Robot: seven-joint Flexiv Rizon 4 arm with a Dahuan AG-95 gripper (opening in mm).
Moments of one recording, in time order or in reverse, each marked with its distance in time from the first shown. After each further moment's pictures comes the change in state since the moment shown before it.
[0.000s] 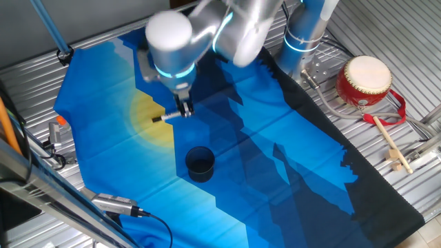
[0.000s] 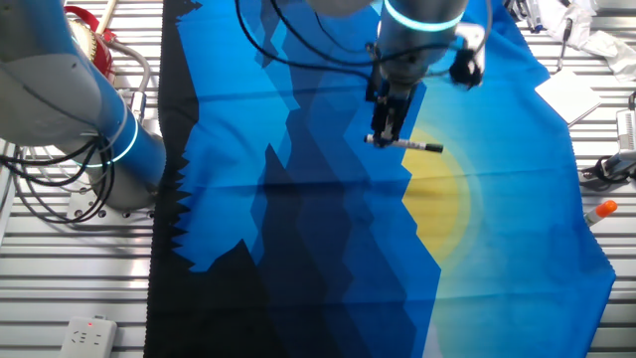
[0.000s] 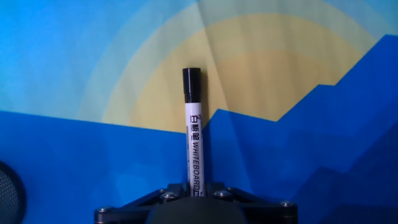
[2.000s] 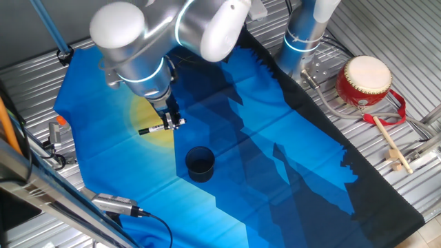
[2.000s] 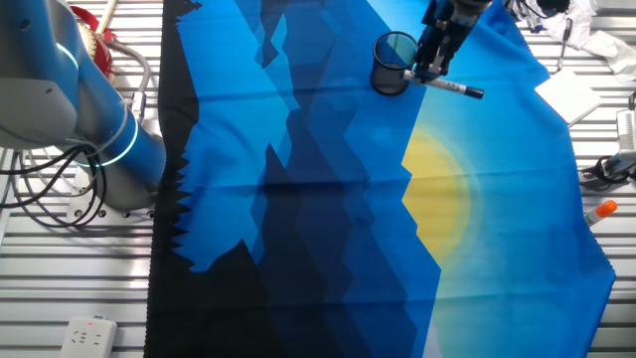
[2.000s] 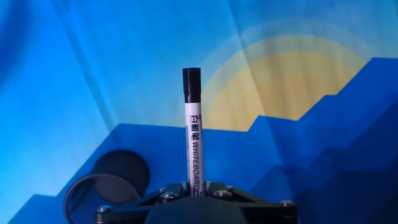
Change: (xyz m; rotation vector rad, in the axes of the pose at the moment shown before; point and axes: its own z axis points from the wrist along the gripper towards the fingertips) arm -0.034 0.082 -0.073 -0.081 0.103 0.094
